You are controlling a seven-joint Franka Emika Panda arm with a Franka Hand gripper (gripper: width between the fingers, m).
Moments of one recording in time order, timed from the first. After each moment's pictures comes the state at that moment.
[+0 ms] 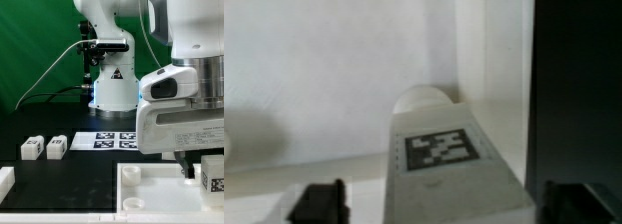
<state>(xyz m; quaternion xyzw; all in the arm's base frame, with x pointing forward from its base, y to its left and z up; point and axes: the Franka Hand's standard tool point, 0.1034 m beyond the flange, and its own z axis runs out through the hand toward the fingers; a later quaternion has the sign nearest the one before) 0.632 0.117 0.074 -1.00 0.07 0.00 0.06</state>
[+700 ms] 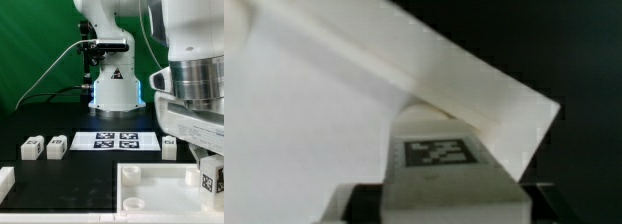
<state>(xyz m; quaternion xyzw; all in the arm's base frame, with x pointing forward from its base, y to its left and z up) 0.632 0.120 0.073 -0.79 0.61 0.04 0.08</state>
